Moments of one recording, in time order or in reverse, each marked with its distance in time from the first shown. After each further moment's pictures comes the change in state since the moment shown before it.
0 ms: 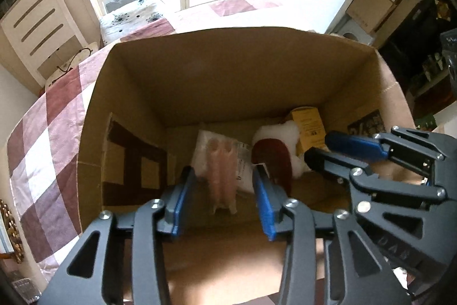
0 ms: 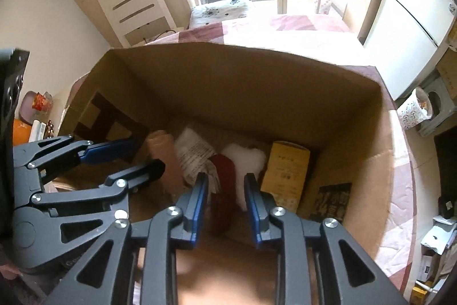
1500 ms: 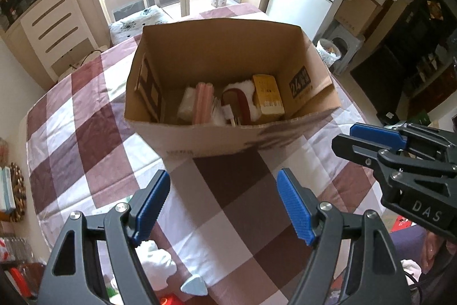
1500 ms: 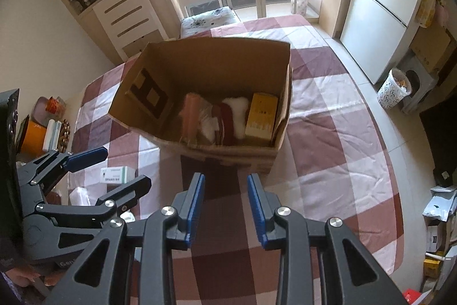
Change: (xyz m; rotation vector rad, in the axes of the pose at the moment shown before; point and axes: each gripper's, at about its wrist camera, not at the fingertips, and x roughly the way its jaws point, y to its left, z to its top) left arm -0.096 -0.048 -0.098 -0.005 -0.067 0.014; right arm -0.103 0.009 -0.087 0.081 -0.045 -0.029
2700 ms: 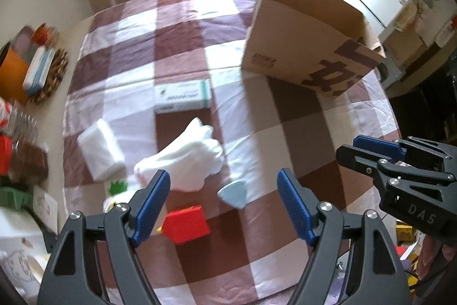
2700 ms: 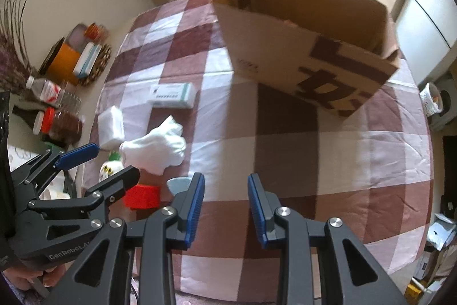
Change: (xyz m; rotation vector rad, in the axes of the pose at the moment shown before) left arm -0.047 0.068 -0.162 -0.325 0.038 0.116; right arm 0.019 0.101 -0.092 -0.222 0.159 0.114
